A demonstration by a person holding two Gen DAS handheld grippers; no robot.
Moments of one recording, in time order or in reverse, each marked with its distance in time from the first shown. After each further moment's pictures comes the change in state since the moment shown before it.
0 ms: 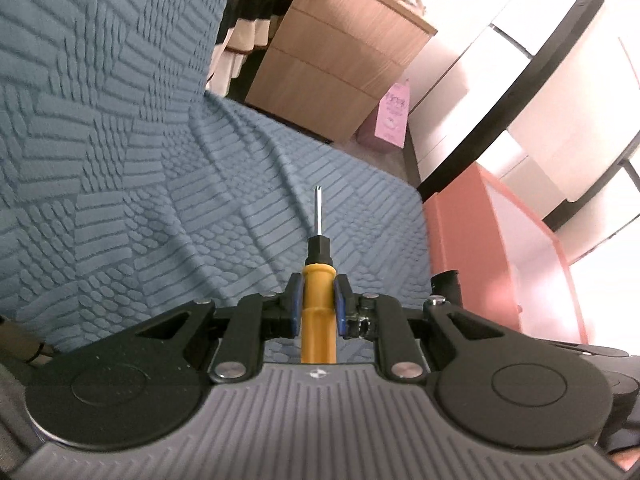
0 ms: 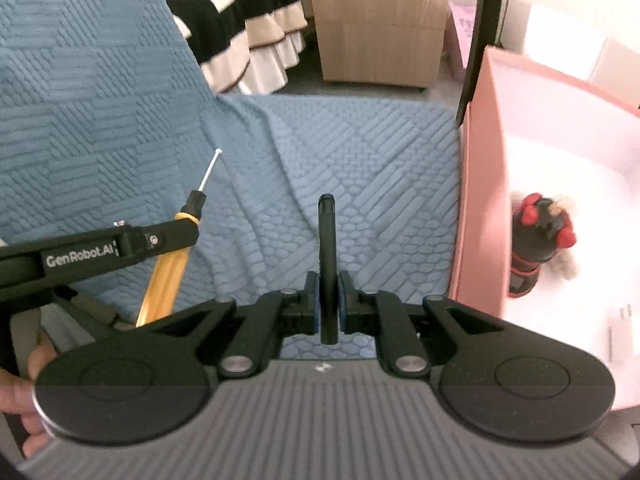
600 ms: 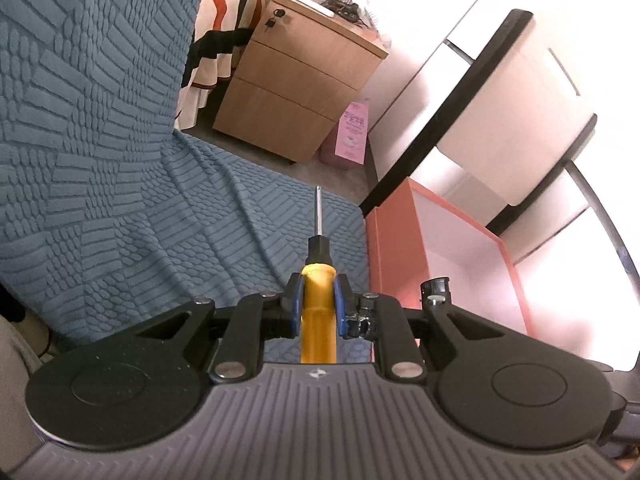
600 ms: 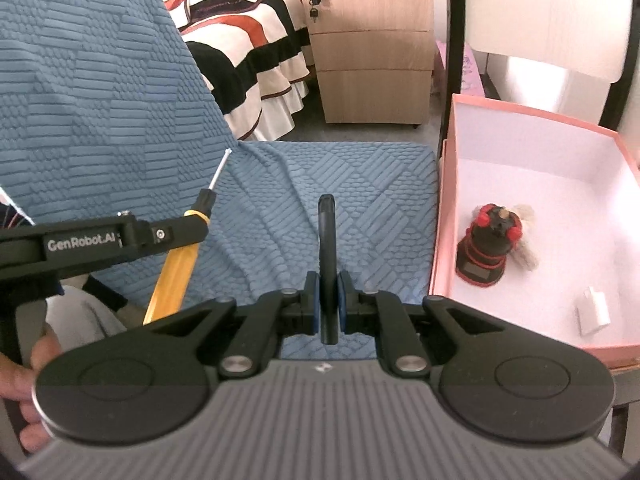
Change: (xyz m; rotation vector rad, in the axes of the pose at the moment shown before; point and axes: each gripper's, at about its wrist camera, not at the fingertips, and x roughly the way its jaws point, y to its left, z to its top) left arm -0.084 -0.041 -0.004 0.050 -0.052 -0.083; right arm -0.089 0.001 -0.026 0.038 -0.121 0.018
